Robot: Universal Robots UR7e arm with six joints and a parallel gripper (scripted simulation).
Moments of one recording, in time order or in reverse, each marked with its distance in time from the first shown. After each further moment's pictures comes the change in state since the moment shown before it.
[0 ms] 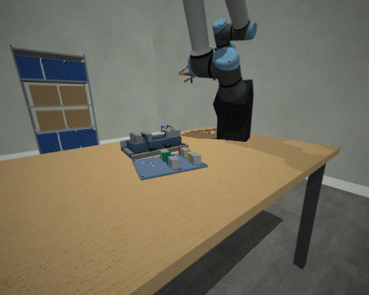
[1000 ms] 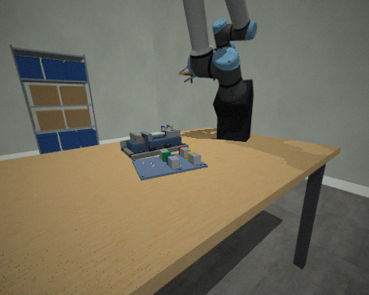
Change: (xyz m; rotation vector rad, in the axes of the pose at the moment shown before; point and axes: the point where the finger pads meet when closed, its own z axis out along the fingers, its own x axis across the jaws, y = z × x) arm 0.000 0.000 0.000 0.002 0.002 0.002
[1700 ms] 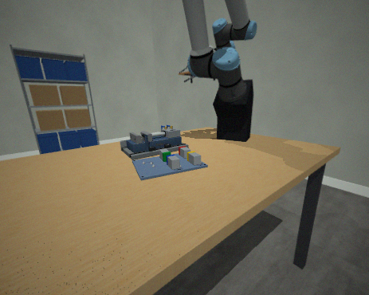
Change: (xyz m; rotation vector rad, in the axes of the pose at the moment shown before) arm 0.000 -0.001 0.000 0.000 -0.005 -0.001
